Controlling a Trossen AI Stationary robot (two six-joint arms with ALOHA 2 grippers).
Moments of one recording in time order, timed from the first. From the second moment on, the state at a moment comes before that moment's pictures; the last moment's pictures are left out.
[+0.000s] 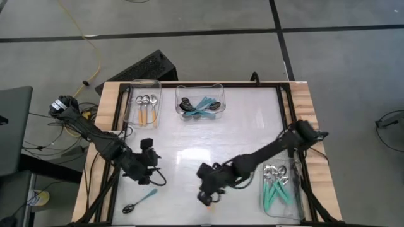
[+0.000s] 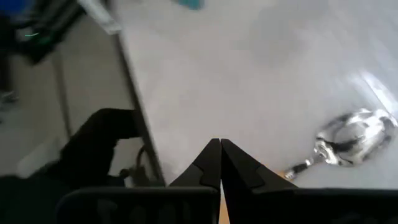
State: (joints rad) left arm -0.64 1.14 0.80 -0.73 -0.50 -0.54; right arm 0.47 1.96 1.59 -0.48 0.07 1.00
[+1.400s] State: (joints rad) left arm -0.91 1.08 0.80 -0.77 -0.66 -0.59; right arm 0.49 2.47 2.11 -1.12 0.10 1.39
